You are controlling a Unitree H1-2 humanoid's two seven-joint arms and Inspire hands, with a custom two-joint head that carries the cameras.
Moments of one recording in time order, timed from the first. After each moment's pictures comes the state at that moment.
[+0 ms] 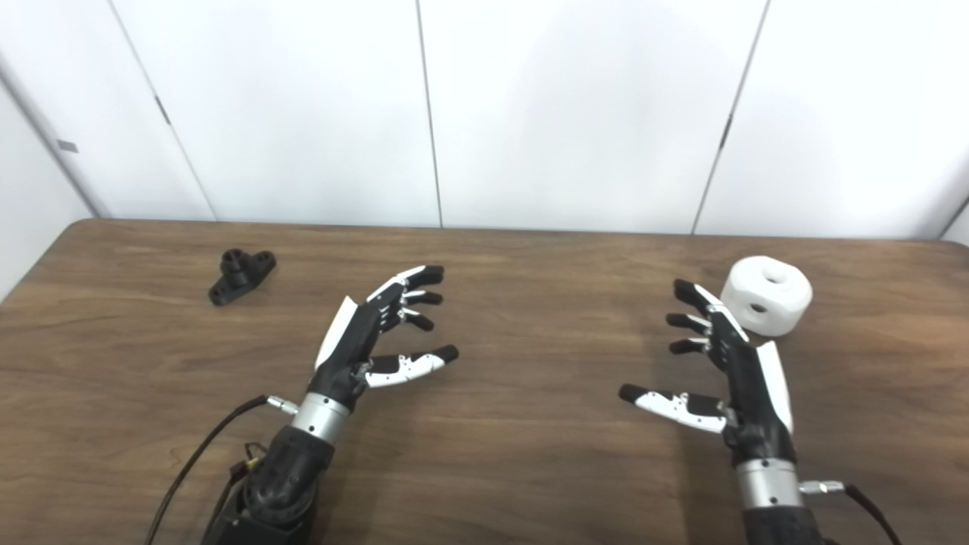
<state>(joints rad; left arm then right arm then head) -0.21 0.08 -0.11 0.22 0.22 -0.32 -0.01 -0.06 -0.17 -0.06 -0.07 -0.20 -0.14 -0.04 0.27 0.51</state>
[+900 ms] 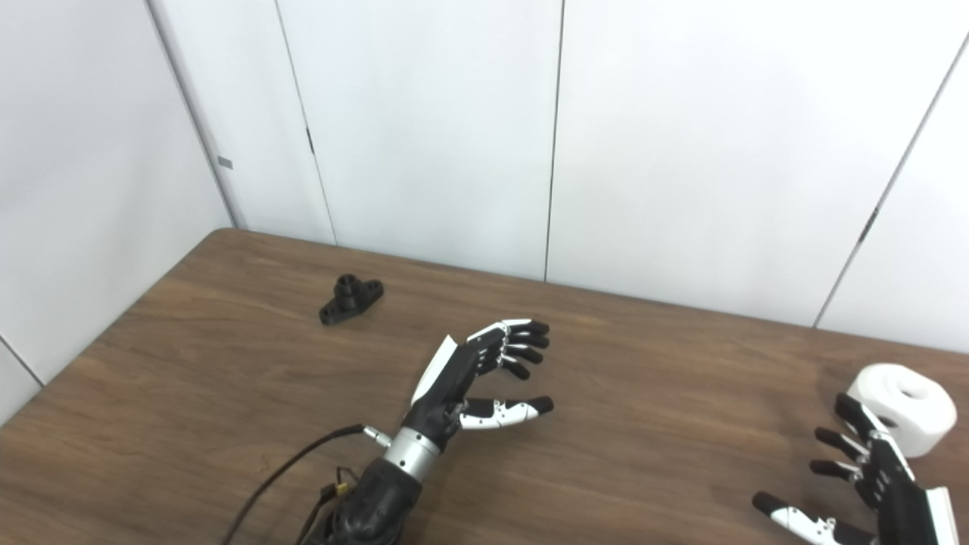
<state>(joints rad) -0.20 0.03 -0.09 0.18 0.19 -0.28 0.00 -0.05 -0.20 -0.10 -0.02 -0.12 -0.13 -0.03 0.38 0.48</state>
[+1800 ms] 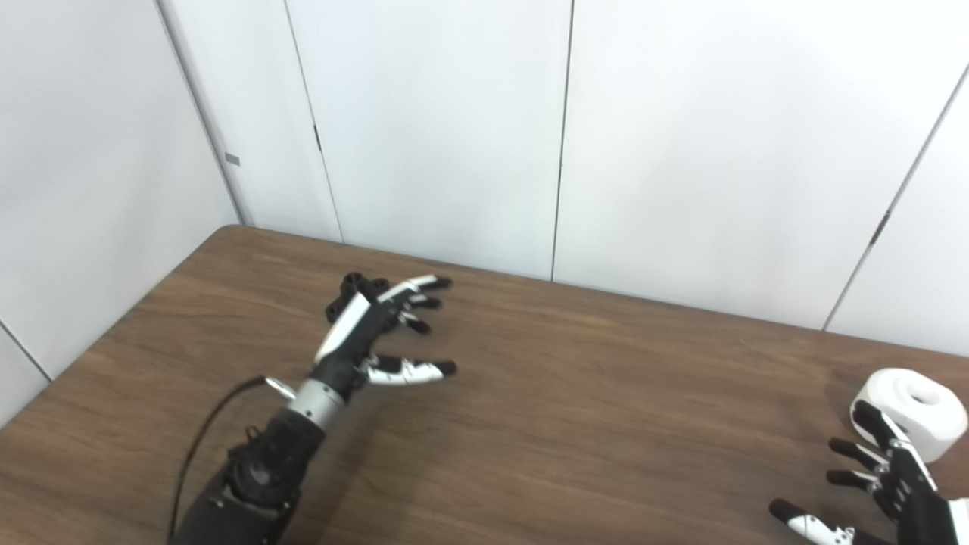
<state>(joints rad) -0.23 0.30 0.06 0.03 0.26 -0.09 -0.03 -0.04 -0.22 -0.11 -0.03 -0.11 -0.13 -0.03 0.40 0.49</state>
